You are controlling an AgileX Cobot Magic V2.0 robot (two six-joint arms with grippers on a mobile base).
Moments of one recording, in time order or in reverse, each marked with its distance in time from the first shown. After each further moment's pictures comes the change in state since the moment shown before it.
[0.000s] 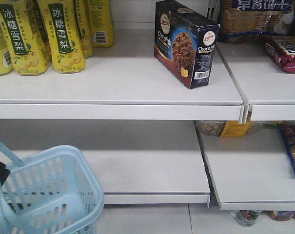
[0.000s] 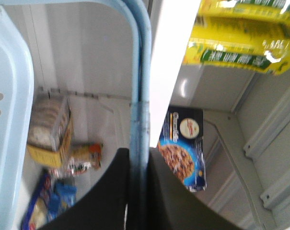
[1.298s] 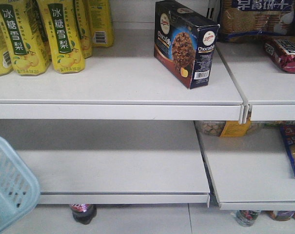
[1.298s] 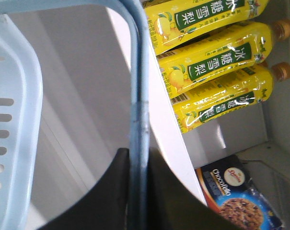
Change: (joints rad) left arm 0.280 -0.316 0.094 0.159 0.121 0.346; right arm 0.000 0.000 0.000 0.000 0.000 0.000
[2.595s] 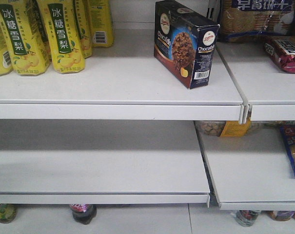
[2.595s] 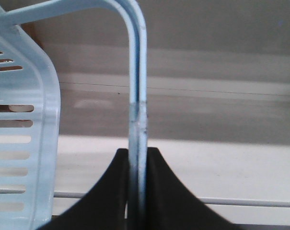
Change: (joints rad) left arm 0.000 -0.185 0.029 -0.756 0.430 1.895; right arm 0.000 0.000 0.000 0.000 0.000 0.000
